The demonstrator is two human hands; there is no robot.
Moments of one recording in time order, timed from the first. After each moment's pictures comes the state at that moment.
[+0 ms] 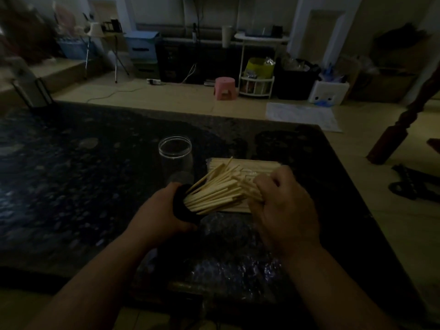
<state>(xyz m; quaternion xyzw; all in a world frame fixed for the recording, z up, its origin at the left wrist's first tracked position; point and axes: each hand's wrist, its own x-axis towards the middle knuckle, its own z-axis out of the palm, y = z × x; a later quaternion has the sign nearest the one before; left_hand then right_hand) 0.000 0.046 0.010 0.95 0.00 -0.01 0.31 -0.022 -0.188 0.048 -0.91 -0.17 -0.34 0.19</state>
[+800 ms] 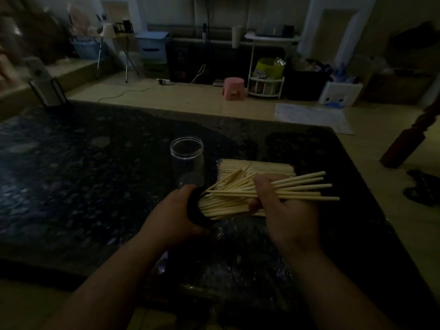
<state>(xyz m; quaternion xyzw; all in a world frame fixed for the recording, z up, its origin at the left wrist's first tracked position) 0.004 0.050 0.002 0.96 -0.03 -0.01 0.29 -0.016 -0.158 0.041 -0.74 -0.07 -0.20 0.64</state>
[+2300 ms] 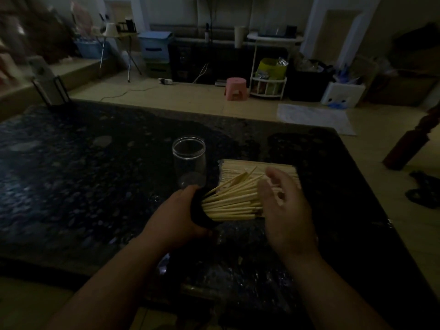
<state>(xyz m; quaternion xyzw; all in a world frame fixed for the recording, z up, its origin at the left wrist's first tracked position) 0.004 0.049 0.000 0.95 -0.03 -0.01 0.30 -0.011 -0.162 0.032 -0.81 0.00 -0.16 0.56</state>
